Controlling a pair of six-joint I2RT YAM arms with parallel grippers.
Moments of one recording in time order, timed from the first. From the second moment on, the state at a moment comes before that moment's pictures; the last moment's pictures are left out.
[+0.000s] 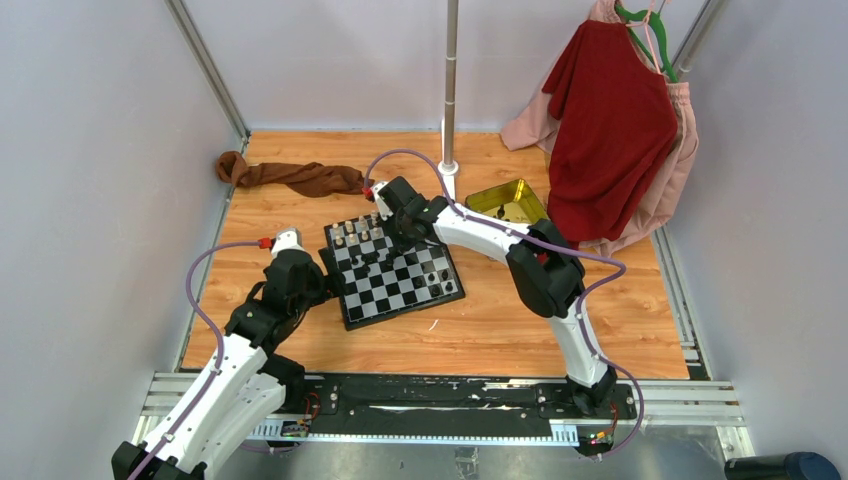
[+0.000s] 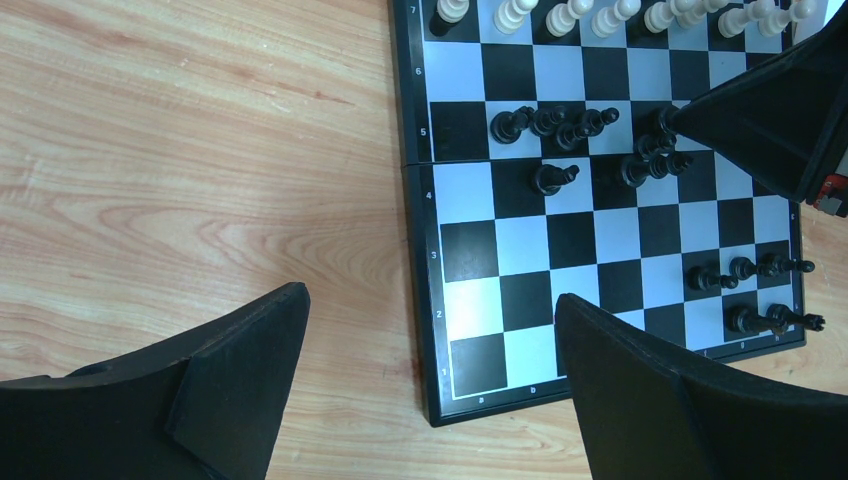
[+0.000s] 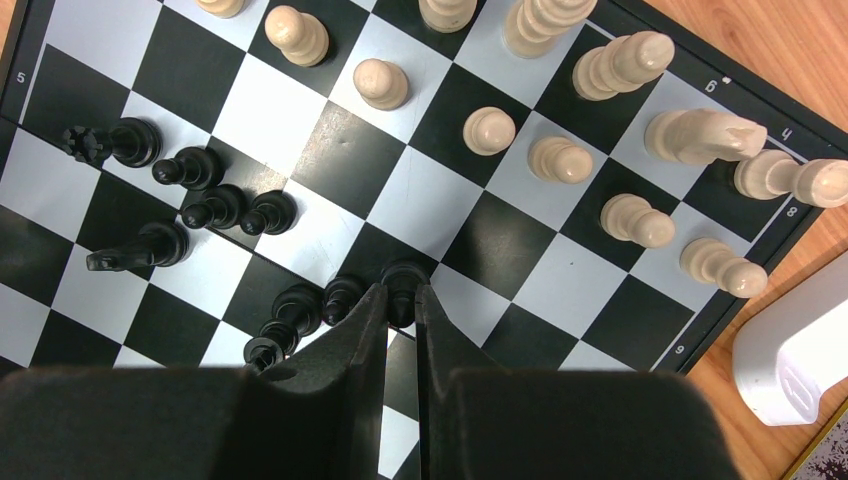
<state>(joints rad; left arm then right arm) -0.37 0.63 0.49 -0.55 -0.27 -0.59 0.85 2.15 1.71 -0.45 -0.01 0.02</state>
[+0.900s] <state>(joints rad) -0.37 0.62 0.49 -0.55 -0.28 -0.59 0.84 2.03 1.62 -0.45 0.01 0.00</state>
